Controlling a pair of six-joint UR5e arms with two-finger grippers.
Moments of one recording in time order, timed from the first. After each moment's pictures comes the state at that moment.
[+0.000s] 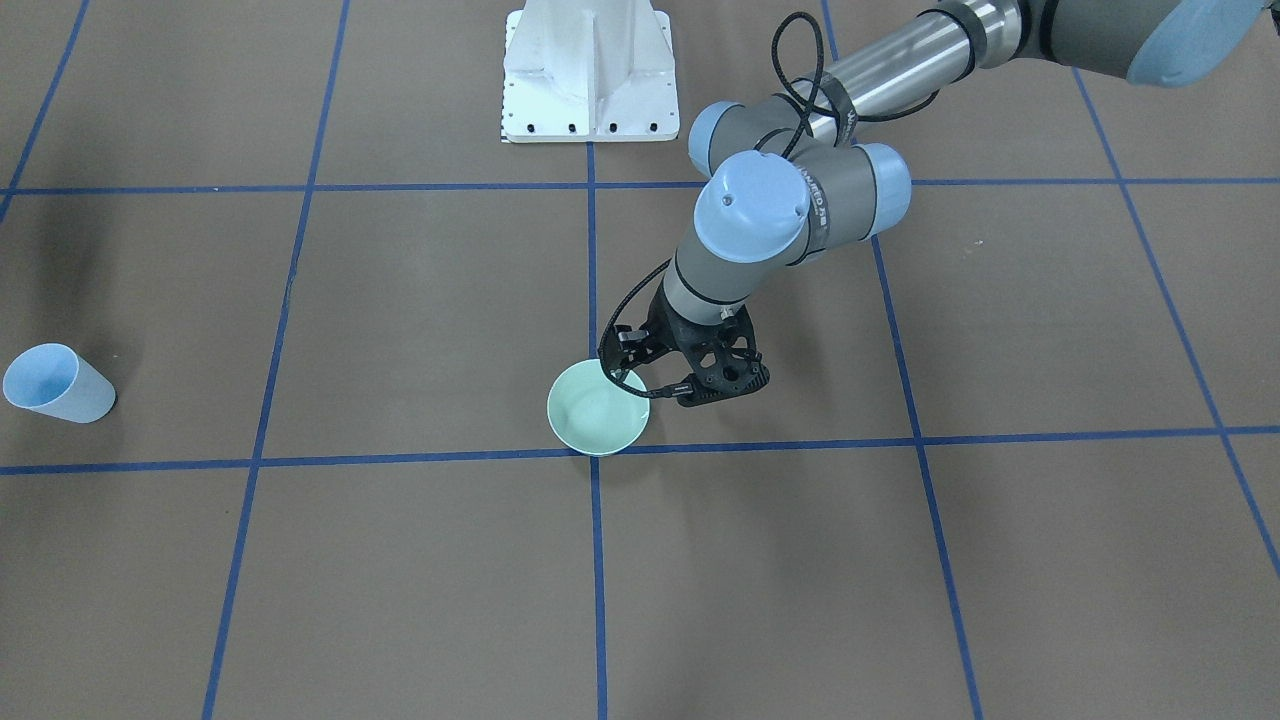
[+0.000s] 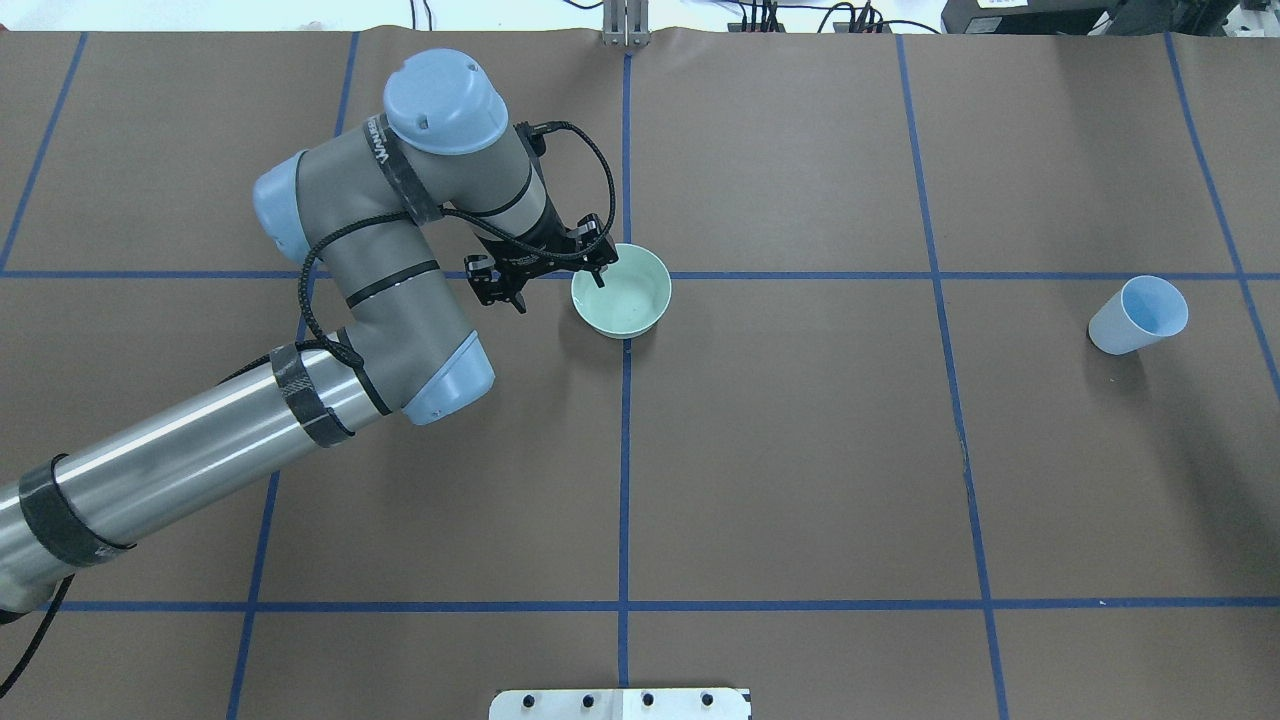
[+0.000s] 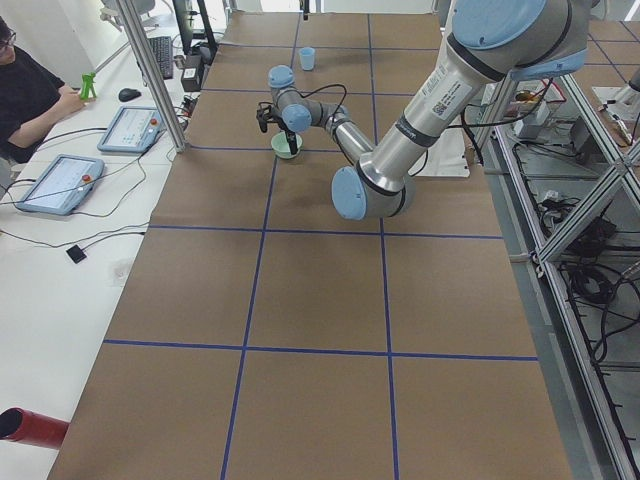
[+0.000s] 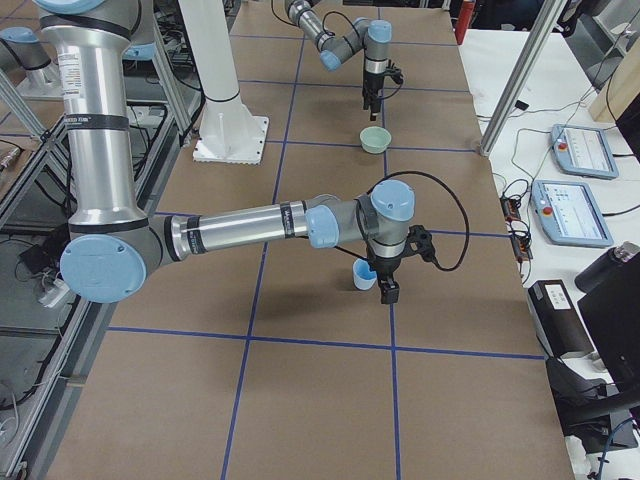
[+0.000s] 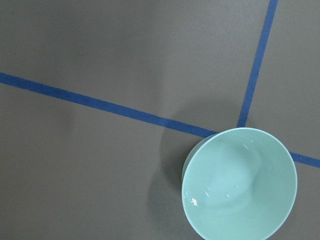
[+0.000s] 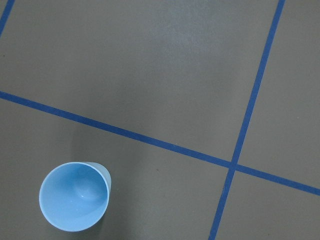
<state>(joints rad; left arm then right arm) -0.68 -2.40 -1.33 -1.86 -2.12 -1.41 1.41 -1.53 1.70 -1.54 2.27 -0.01</state>
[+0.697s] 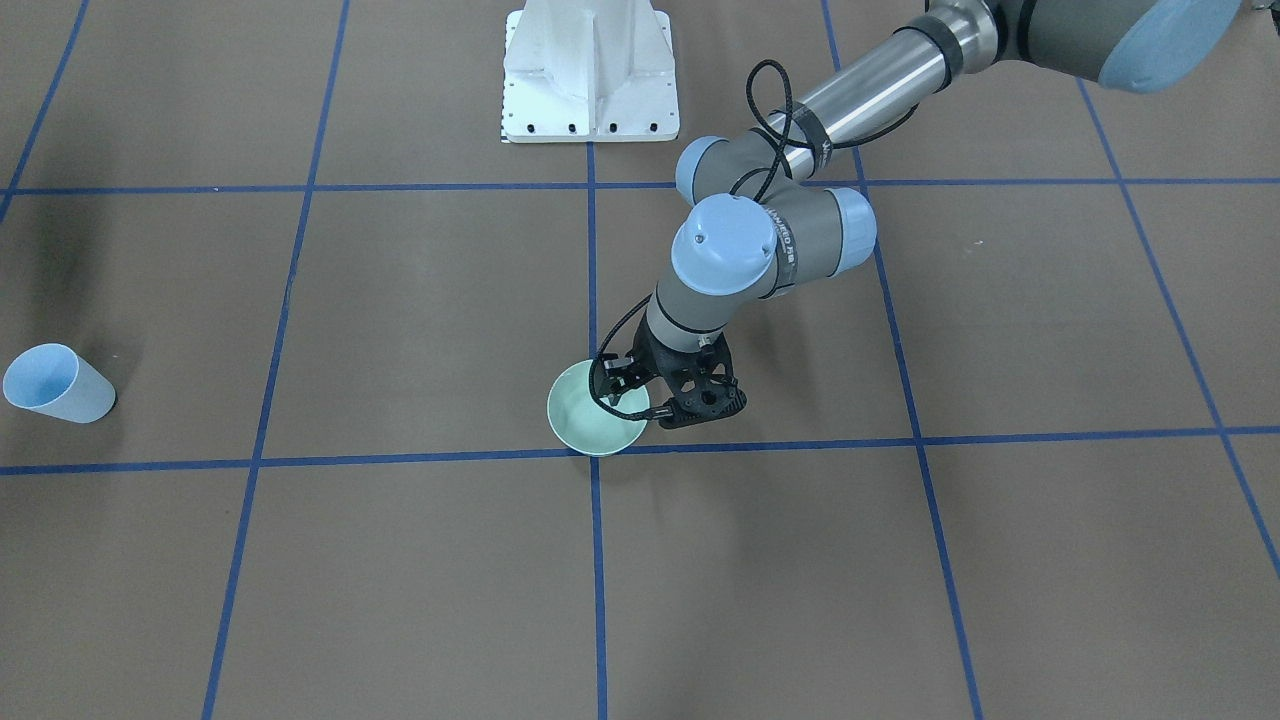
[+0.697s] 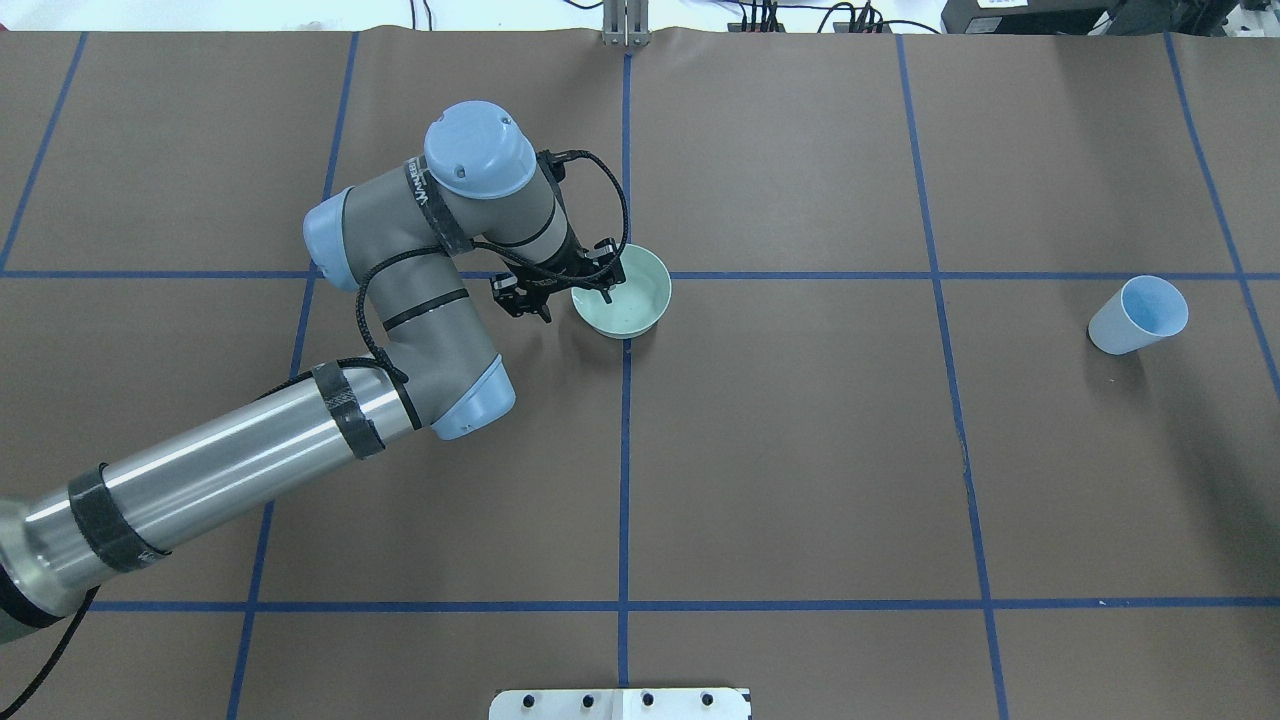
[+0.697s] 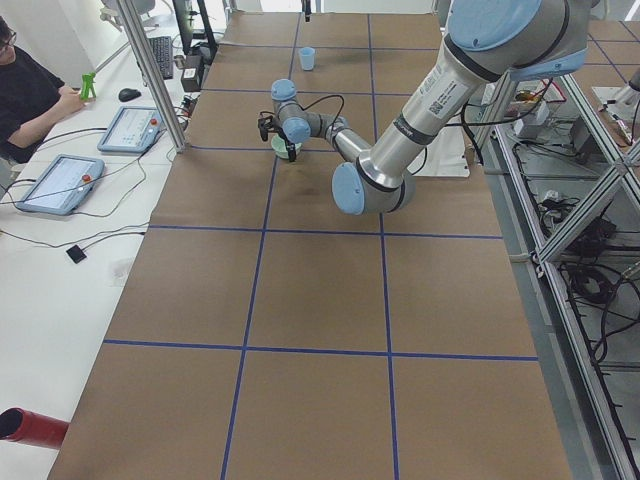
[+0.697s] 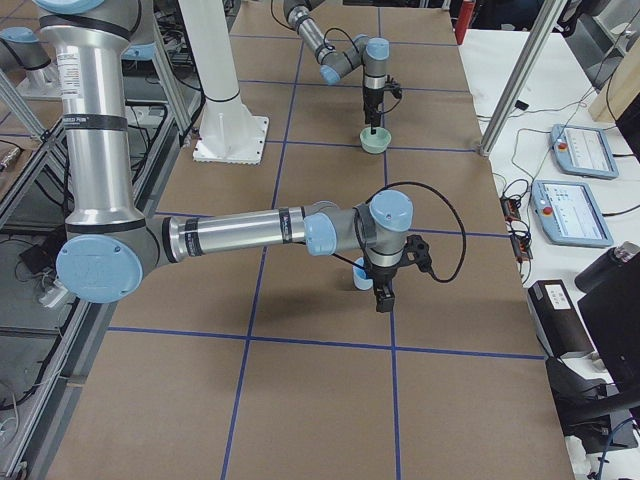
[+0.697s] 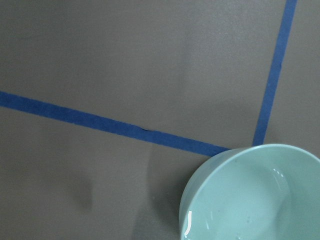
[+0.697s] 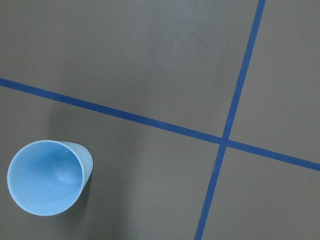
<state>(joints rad) -0.65 -2.43 -1.21 -1.96 -2.05 -1.42 1.41 -1.53 1.68 -1.53 2.27 -0.01</state>
